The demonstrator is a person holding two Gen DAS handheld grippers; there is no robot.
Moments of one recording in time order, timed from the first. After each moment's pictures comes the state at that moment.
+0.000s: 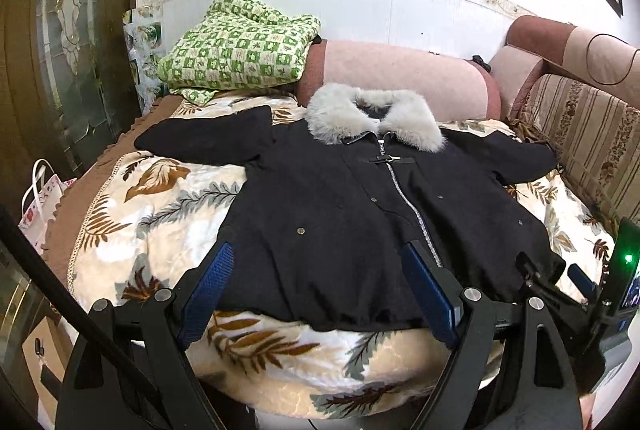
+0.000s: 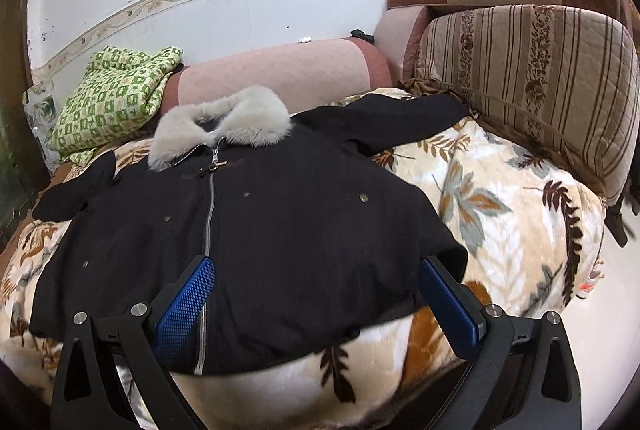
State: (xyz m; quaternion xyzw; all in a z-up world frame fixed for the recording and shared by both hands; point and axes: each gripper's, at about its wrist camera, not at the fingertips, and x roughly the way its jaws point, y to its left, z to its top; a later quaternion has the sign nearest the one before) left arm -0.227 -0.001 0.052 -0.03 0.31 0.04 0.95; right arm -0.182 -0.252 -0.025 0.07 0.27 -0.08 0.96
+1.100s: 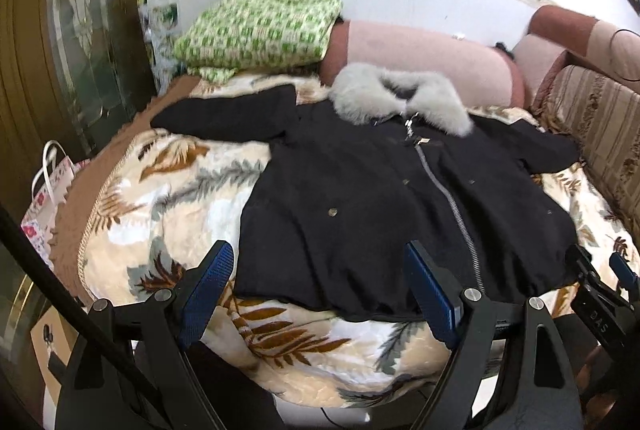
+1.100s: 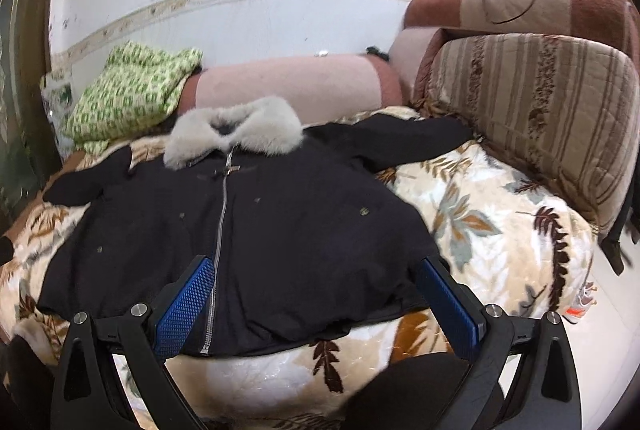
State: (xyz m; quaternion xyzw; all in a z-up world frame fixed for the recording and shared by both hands) left arm -0.205 0.028 0.026 -0.03 0.35 0.07 0.93; right arm -0.196 -0.244 -0.011 0.03 0.26 -0.06 0.96
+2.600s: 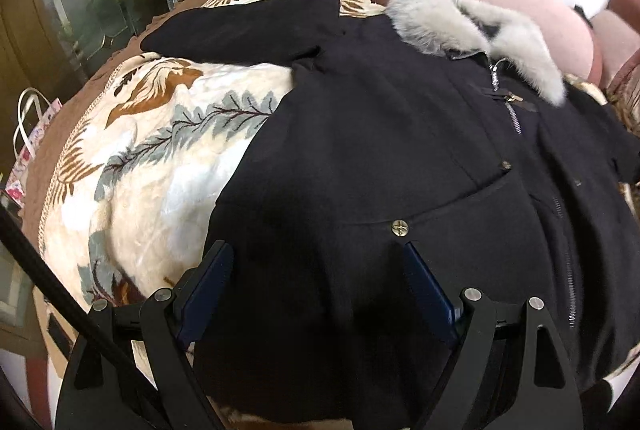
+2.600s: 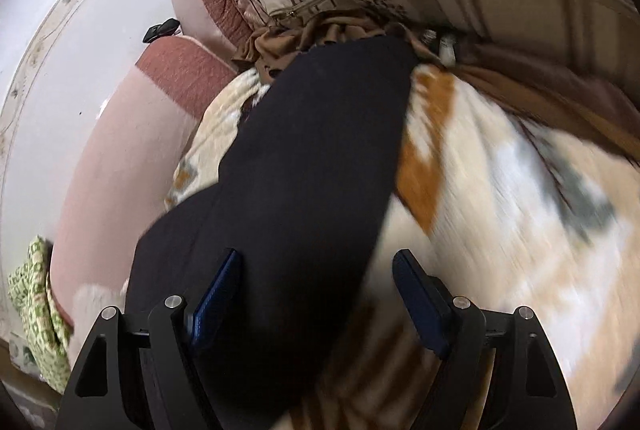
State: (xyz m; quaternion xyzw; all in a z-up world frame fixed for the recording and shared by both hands) left arm -0.072 0.061 -0.064 -0.06 0.47 0.14 0.87; right arm 0.181 -0.629 -0.093 0.39 0.34 -0.17 0.84
